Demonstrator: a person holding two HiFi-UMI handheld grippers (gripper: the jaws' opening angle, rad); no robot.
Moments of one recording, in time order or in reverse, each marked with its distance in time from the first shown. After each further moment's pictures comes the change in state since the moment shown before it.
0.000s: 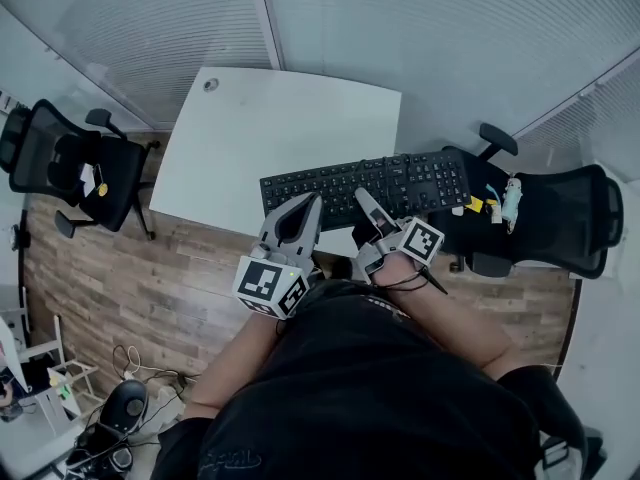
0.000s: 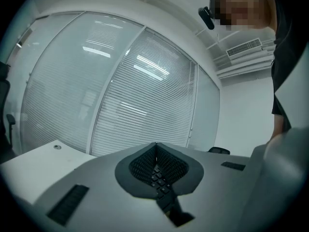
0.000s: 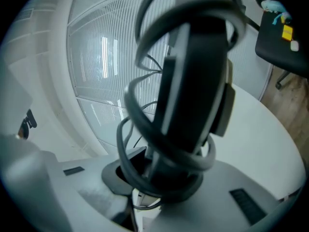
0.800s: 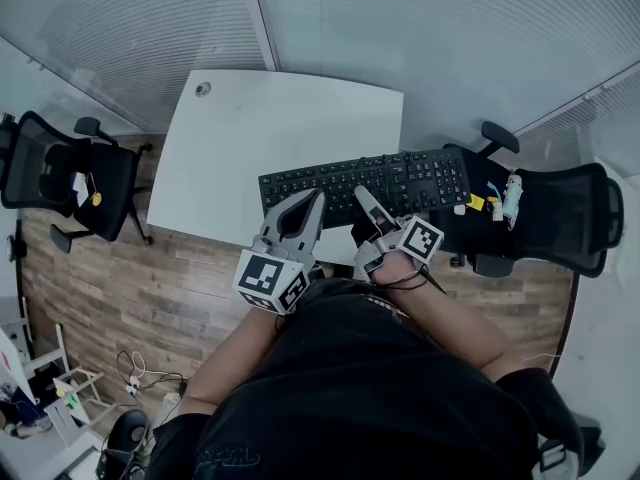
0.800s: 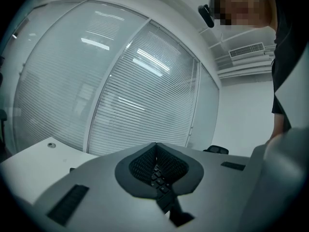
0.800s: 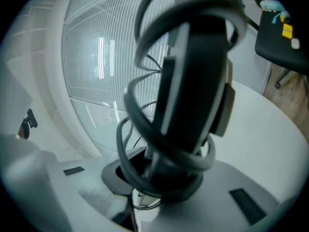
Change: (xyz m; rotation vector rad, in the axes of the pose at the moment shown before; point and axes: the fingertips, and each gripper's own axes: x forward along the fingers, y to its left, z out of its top) left arm 0.039 0.042 -0.001 -0.022 0.058 -0.054; right arm 0.042 -0.015 0.014 0.013 -0.022 -0.043
